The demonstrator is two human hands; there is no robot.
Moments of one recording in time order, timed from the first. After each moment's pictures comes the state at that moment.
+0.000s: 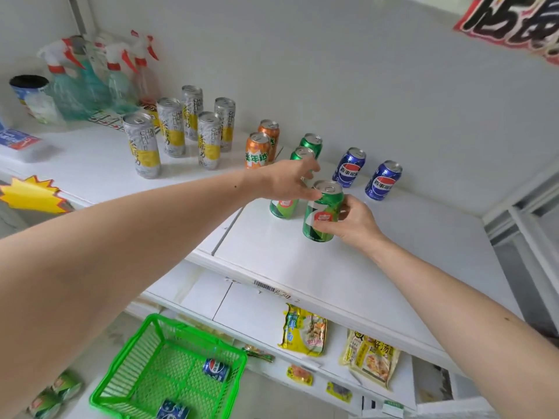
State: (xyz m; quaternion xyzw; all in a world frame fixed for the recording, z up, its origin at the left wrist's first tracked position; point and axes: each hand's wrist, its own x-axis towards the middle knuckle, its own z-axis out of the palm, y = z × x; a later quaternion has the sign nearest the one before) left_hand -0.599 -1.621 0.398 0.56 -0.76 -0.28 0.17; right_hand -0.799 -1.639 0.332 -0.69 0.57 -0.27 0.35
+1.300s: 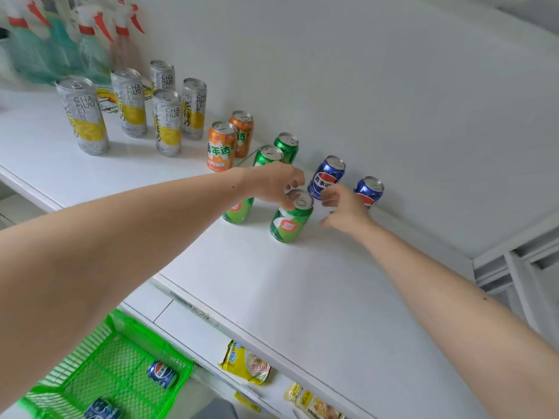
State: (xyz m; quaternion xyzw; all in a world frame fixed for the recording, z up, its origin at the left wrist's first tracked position) left_hand -0.673 -1.718 0.362 0.62 -0.75 -0.18 0.13; right_hand -0.871 -1.786 0.322 -0.77 0.53 -0.16 0.30
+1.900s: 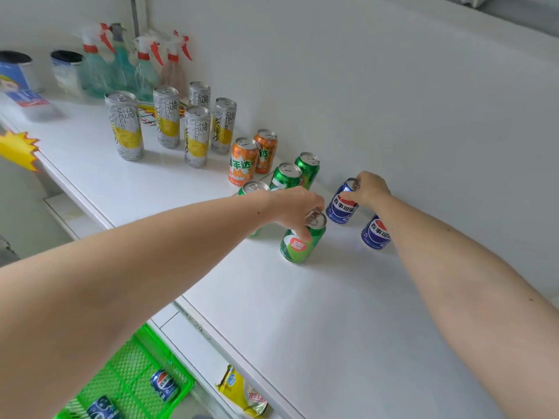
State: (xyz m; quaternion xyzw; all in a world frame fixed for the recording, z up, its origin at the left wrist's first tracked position) left_hand -0.697 -1.725 0.352 0.65 -0.74 -0.14 0.08; right_hand -0.838 -1.902 0.351 -0.82 0.56 -0.05 0.09
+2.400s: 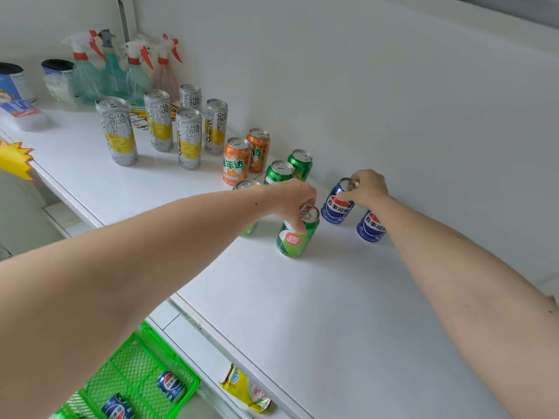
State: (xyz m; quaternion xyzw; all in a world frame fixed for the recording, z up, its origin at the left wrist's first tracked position) left_hand -0.700 -1.732 0.360 0.67 -0.73 -0.14 0.08; right_hand -0.855 -1.879 0.359 -0.81 0.56 -0.11 0.14
